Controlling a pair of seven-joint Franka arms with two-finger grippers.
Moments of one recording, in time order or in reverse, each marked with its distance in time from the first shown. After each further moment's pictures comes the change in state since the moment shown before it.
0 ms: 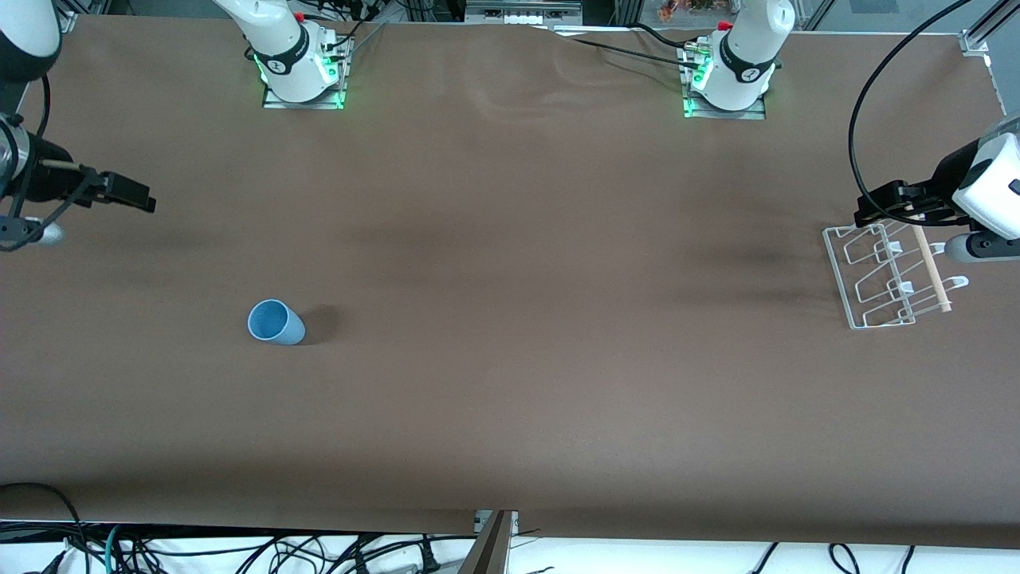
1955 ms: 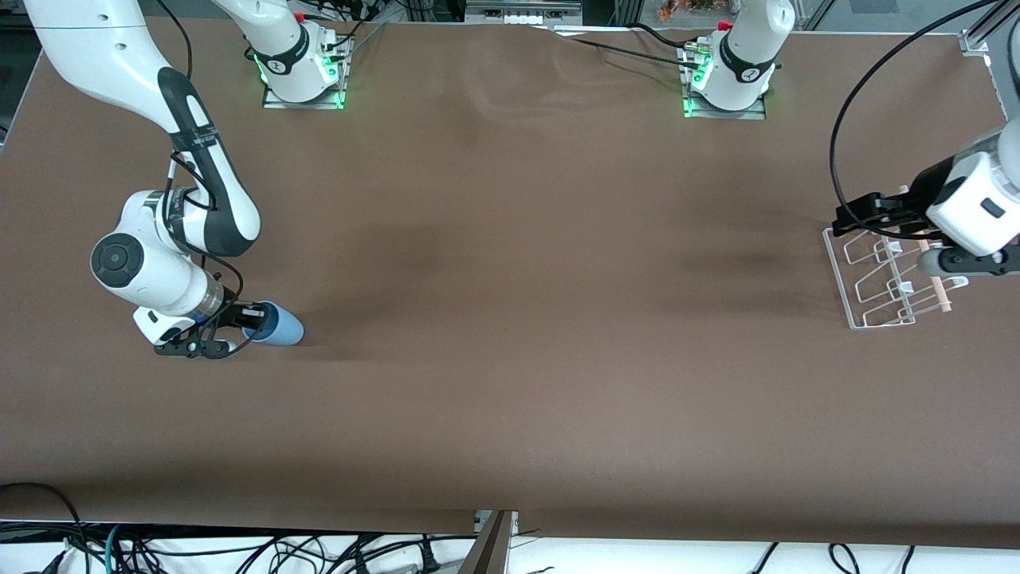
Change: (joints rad) left arm -0.022 0.044 -0.015 0.016 -0.042 0.009 0.000; right arm 0.080 0.419 0.003 -0.241 0.001 0.804 0.008
